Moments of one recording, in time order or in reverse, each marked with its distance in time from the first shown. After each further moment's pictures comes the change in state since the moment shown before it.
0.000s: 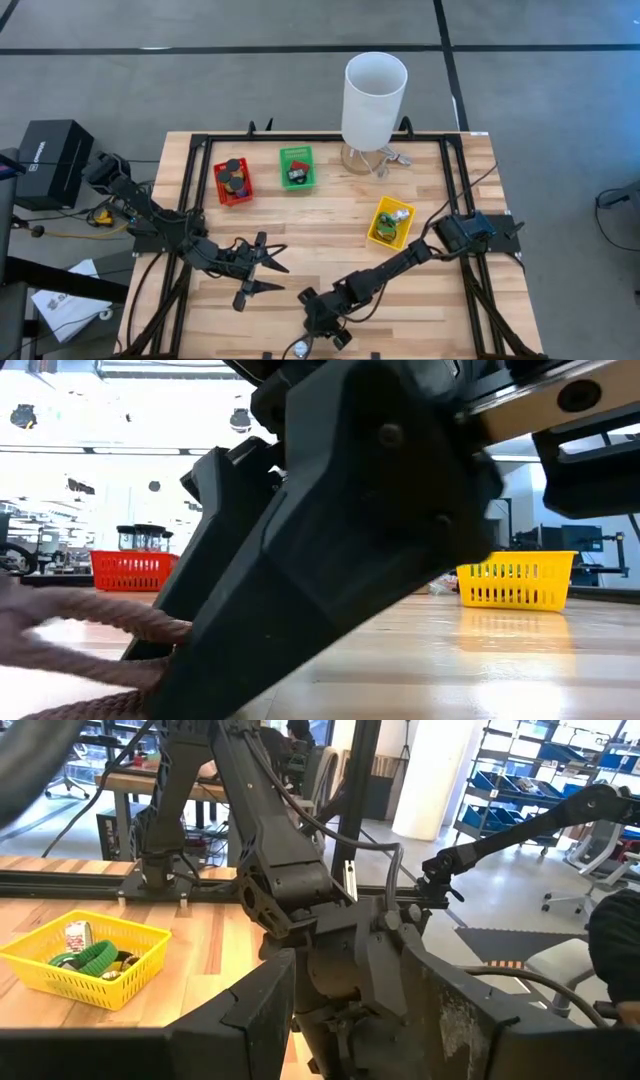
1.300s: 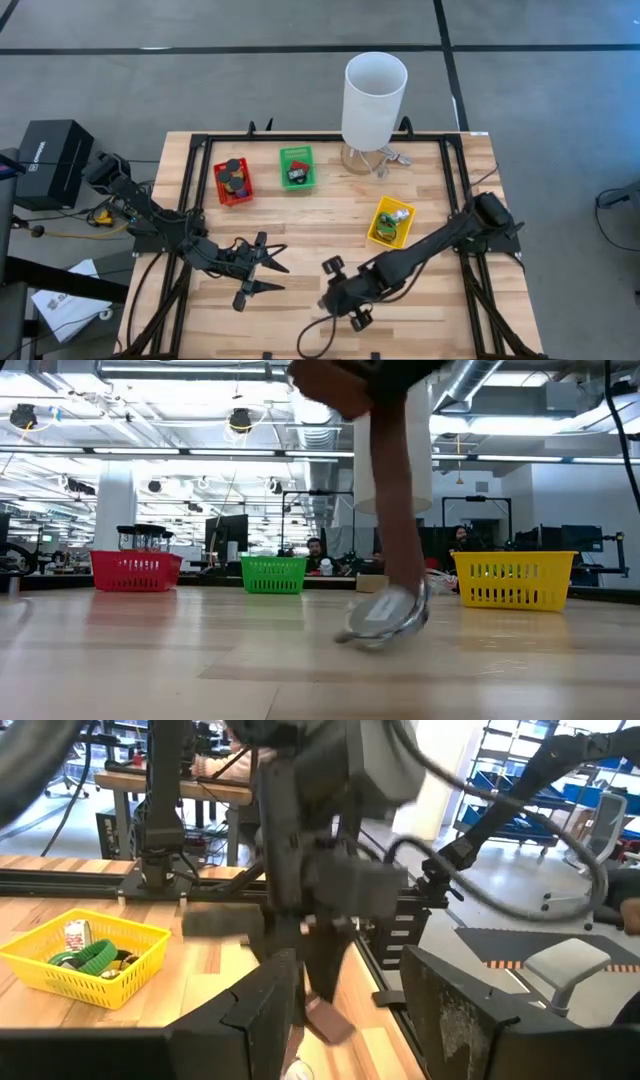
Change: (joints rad) left arm 0.000 0.000 -0.001 0.000 0.001 -0.003; right arm 0.011 -0.357 -0.003 -0.516 0.314 0.090
